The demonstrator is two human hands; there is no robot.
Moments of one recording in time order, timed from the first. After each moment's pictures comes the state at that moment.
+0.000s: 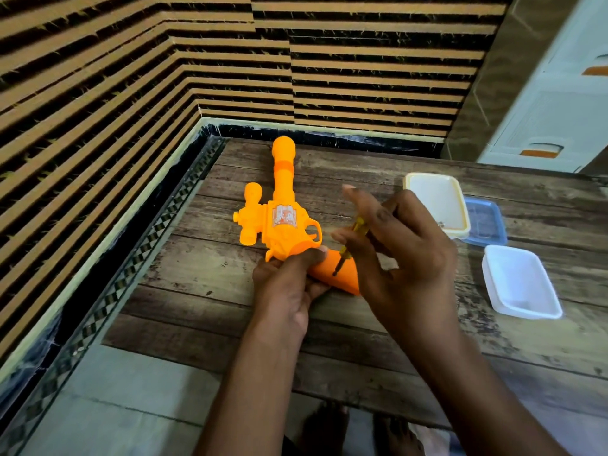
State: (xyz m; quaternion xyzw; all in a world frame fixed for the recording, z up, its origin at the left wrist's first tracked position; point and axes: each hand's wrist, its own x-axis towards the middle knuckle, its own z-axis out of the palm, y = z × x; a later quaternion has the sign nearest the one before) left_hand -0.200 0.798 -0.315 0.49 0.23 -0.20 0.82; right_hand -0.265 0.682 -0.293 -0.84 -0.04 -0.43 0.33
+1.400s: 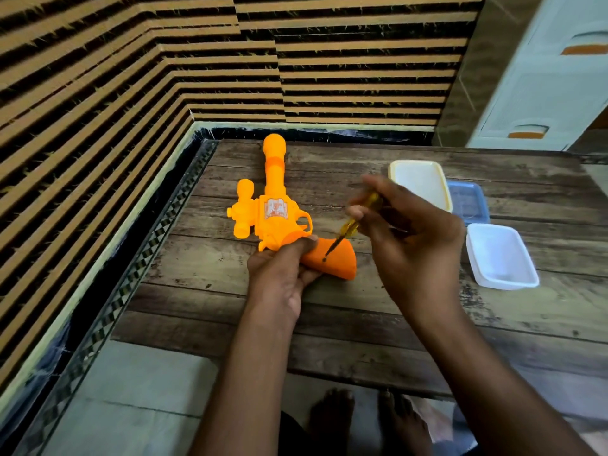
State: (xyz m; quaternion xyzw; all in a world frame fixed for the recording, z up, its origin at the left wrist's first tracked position) left_hand -0.200 0.797 -0.319 0.54 0.21 -0.18 0.79; right_hand -0.273 0.669 -0.297 -0.77 0.04 -0.42 0.47
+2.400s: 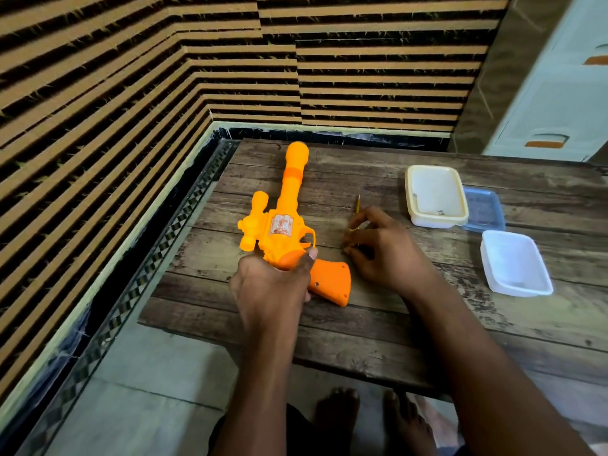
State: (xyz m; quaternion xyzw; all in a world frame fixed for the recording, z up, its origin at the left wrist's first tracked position) left_hand -0.231 0.838 -0.322 0.88 0.17 0.02 0.45; right_hand -0.234 0.637 -0.356 -0.95 -0.09 -0.18 0.26
